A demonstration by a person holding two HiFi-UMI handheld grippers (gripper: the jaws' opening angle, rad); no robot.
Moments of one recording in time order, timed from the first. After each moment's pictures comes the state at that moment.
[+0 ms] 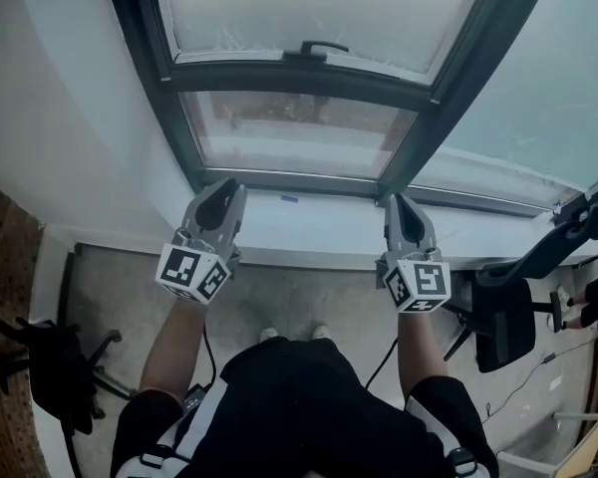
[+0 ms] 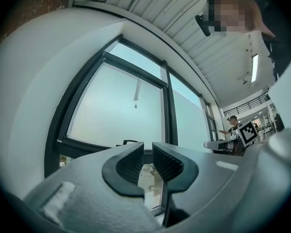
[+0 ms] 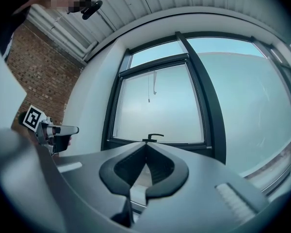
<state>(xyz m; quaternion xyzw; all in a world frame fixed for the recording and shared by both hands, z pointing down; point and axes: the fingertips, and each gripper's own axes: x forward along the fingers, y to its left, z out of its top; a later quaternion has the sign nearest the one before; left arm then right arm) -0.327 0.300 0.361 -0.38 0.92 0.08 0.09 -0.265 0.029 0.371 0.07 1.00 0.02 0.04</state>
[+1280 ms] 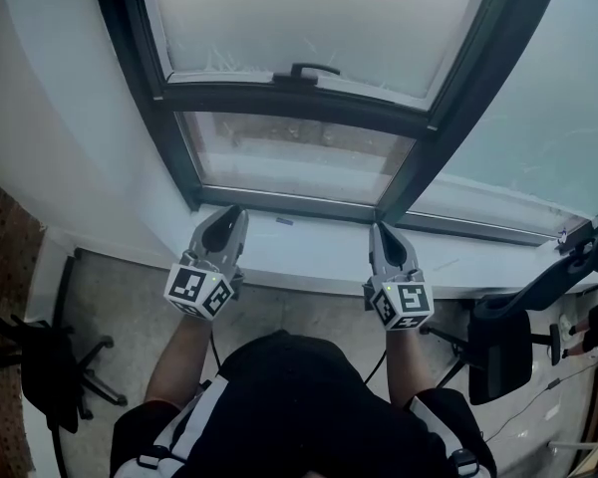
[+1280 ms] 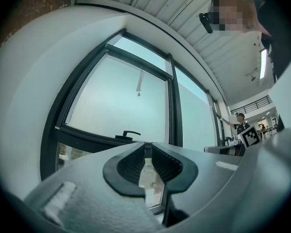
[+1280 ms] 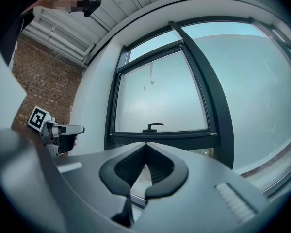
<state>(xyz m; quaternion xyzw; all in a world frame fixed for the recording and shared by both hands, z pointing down) -0.354 0.250 0.396 -0.35 0.93 0.09 0.06 -0.306 -0.010 0.423 0.12 0.99 -0.01 0.02</state>
